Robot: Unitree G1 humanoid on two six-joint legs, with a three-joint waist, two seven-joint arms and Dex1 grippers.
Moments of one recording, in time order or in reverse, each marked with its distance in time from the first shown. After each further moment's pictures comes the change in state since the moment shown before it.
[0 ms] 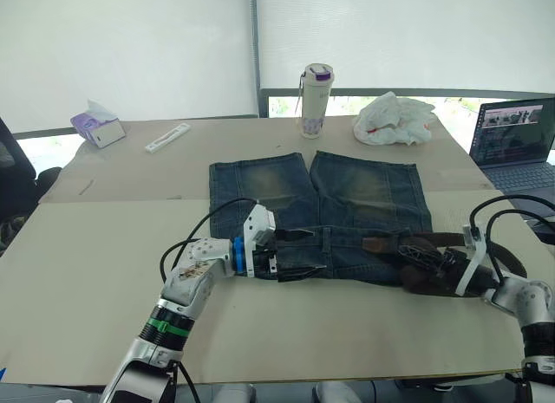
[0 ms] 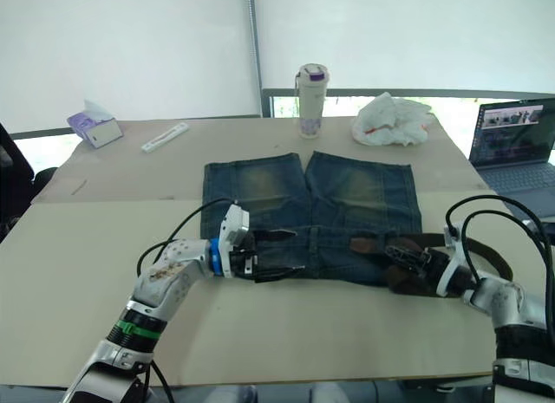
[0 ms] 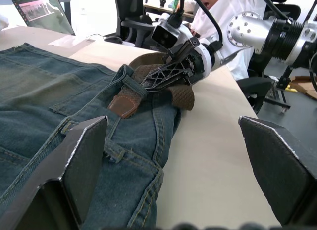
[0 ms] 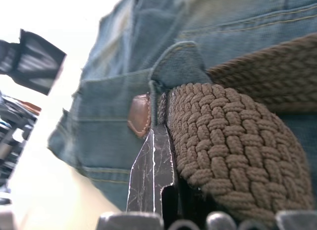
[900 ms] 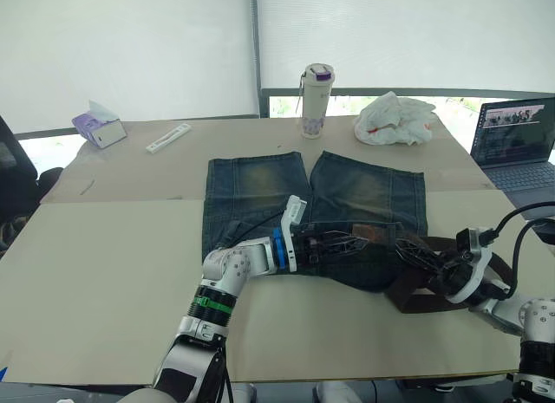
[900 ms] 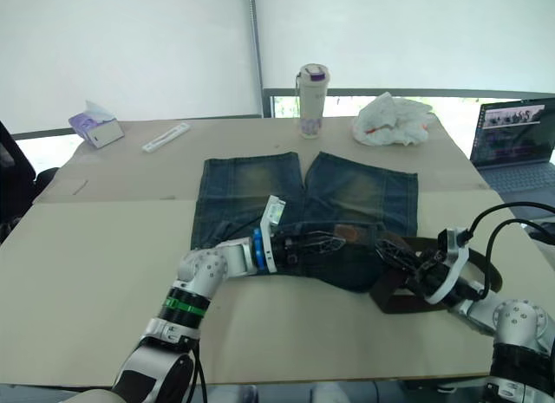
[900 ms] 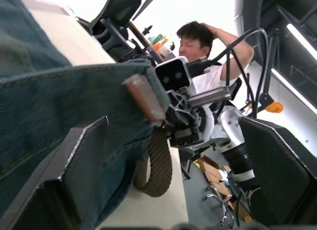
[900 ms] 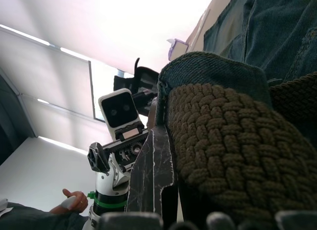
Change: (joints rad) left arm -0.159 -0.283 0.112 0.229 -0.250 0.498 0.227; right arm 0.088 0.101 -0.161 -0.185 0.290 0.268 -0.032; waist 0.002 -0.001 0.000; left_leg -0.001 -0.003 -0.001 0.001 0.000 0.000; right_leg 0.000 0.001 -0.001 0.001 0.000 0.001
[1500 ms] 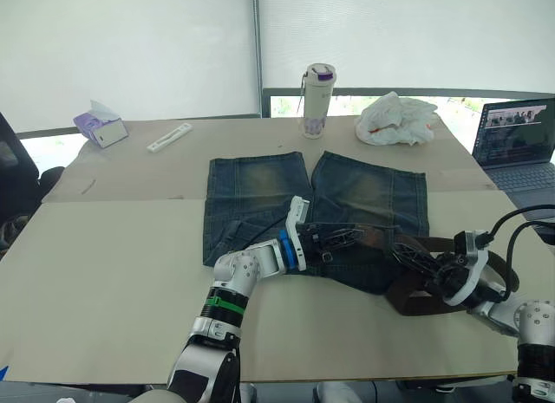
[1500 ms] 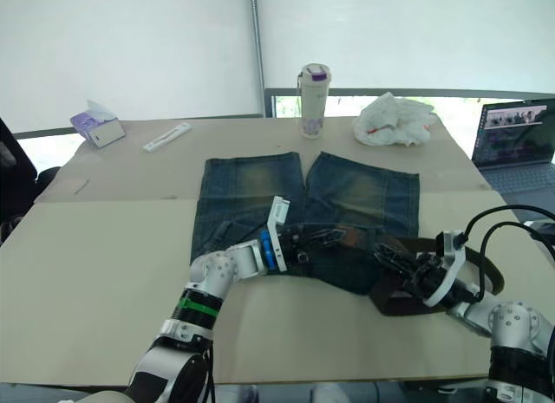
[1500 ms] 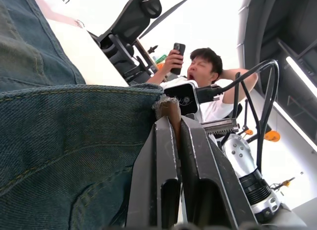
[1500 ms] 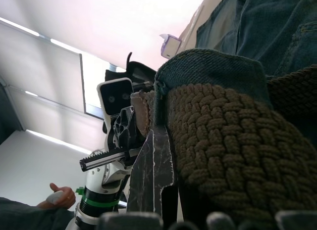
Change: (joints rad) left arm -0.011 -0.097 0.062 0.079 0.014 -0.030 0.050; right arm 0.032 -0.002 0.044 -0.020 -0.048 -0.087 0.031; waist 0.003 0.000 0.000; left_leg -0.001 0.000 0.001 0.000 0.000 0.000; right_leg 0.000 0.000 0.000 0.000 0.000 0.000
